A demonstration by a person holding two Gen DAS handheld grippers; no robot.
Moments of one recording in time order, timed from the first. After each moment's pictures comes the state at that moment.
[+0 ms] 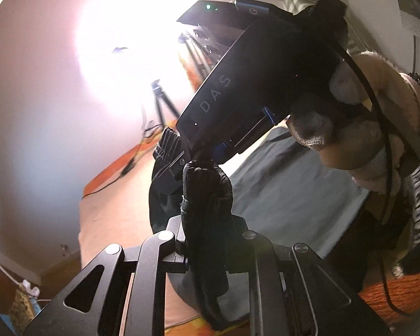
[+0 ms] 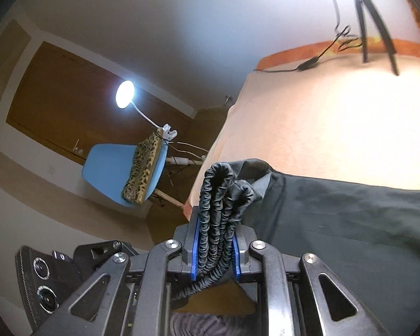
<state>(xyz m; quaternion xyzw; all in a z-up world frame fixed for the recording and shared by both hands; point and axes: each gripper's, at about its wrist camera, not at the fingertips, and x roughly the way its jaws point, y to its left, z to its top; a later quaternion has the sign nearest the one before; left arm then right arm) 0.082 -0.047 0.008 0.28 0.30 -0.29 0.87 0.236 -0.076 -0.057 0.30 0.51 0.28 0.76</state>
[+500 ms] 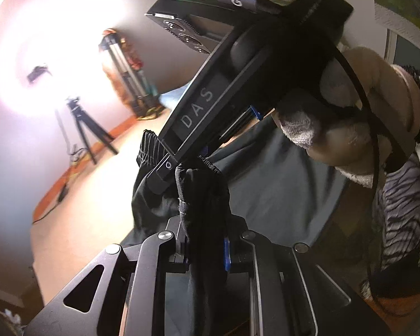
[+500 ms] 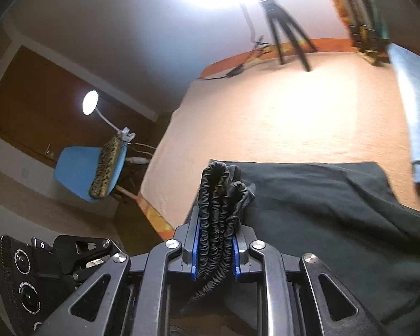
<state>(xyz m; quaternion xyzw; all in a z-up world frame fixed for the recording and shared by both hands) 0.089 -0.169 -0.015 0.27 0.34 -0.38 0.82 0.187 -0.199 -0.066 0.28 0.54 0.19 0.77</state>
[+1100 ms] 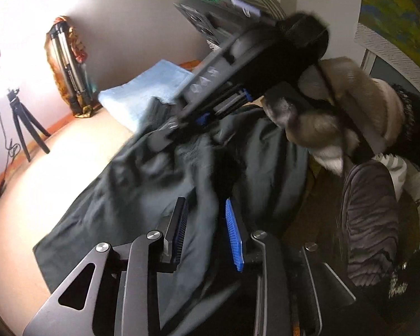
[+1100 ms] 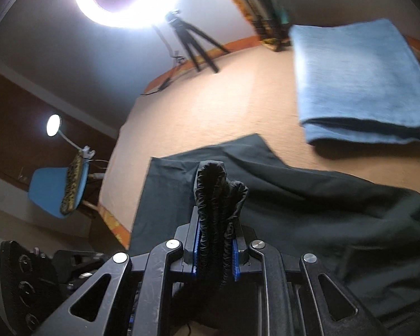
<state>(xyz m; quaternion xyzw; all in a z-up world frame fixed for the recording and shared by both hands) 0.064 -0.229 -0.057 0.20 0.37 -0.46 0.78 0.122 -0.315 -0.093 0.28 0.55 0.09 0.78</state>
